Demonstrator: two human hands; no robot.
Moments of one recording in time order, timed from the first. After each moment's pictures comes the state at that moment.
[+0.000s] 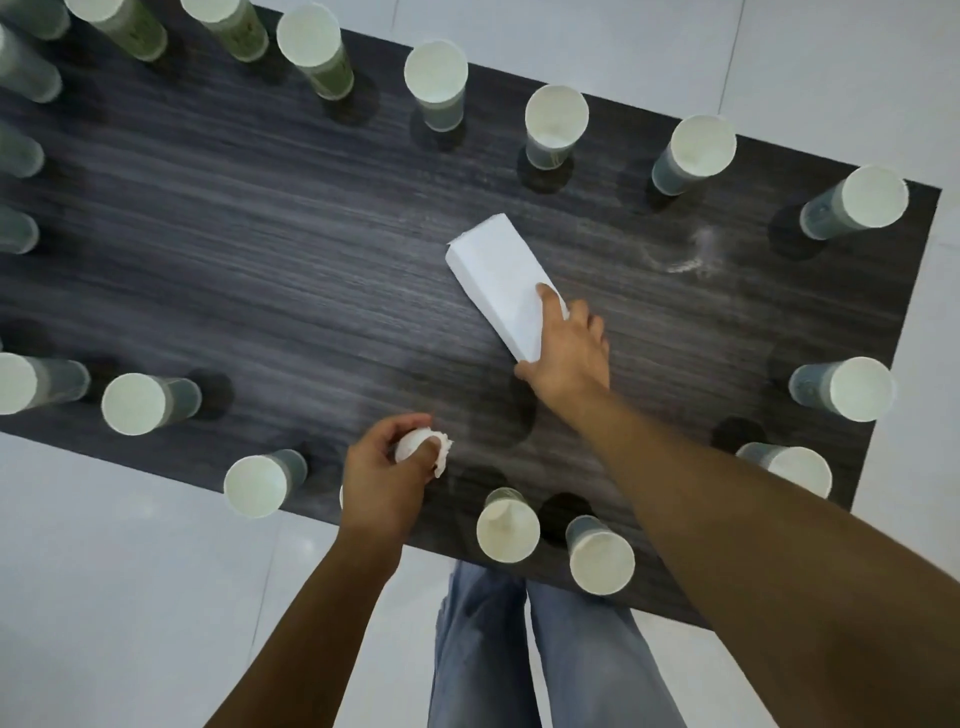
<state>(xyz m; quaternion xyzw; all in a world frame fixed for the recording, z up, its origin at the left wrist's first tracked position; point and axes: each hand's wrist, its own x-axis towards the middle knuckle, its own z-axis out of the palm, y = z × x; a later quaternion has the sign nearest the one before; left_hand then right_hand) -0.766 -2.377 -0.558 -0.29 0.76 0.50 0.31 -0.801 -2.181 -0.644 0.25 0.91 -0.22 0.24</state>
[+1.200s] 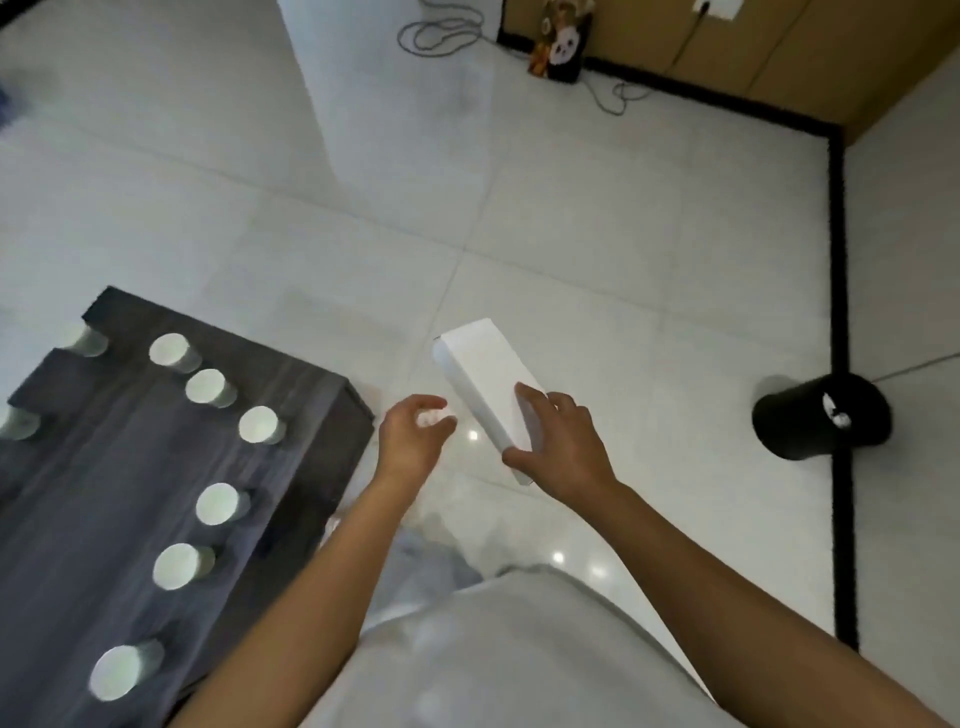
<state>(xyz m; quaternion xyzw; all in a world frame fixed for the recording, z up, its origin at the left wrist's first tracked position) -0.283 -2.299 -0.335 0.43 0.67 0.25 0.55 -0.106 -2.352 -0.318 0.75 0.56 -0.32 -0.11</state>
